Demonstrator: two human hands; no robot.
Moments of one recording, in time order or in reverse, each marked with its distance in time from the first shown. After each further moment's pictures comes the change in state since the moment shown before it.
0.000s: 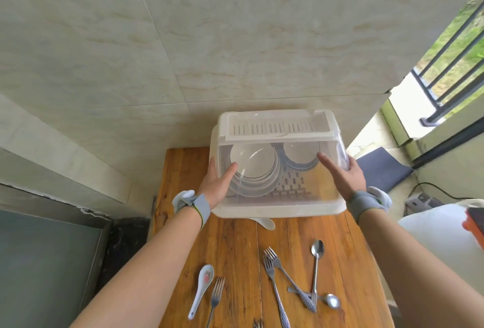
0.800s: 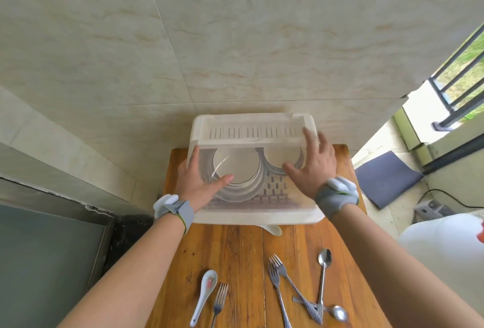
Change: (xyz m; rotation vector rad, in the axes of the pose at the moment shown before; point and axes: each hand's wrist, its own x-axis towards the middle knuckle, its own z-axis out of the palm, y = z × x) left_hand 0.003 -0.011 -0.046 0.224 0.235 0.112; right_hand -0.017 -0.051 0.075 -0.574 -0.019 -0.575
